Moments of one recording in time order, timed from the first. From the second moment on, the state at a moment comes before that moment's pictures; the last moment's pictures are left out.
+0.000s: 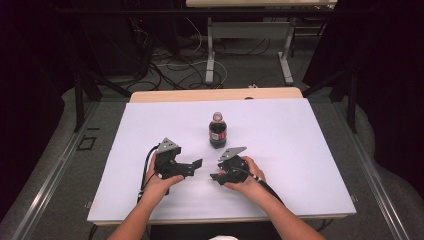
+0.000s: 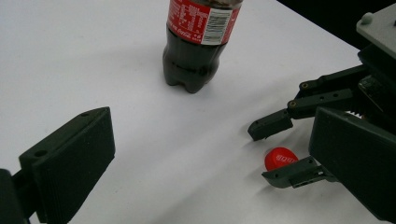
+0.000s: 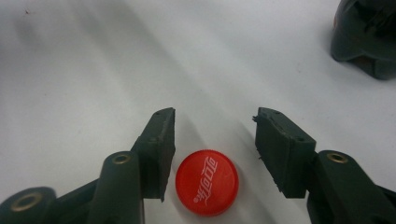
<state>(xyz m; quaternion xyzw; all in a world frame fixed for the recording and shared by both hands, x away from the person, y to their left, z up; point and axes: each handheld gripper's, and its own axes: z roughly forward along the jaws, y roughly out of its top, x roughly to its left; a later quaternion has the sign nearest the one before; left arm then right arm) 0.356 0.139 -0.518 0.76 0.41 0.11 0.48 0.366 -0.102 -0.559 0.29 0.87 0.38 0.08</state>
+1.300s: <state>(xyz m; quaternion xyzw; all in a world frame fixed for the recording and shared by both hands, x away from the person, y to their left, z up) 0.373 0.203 -0.528 0.73 0.49 0.16 0.45 0.389 -0.245 -0.527 0.45 0.78 0.40 0.16</state>
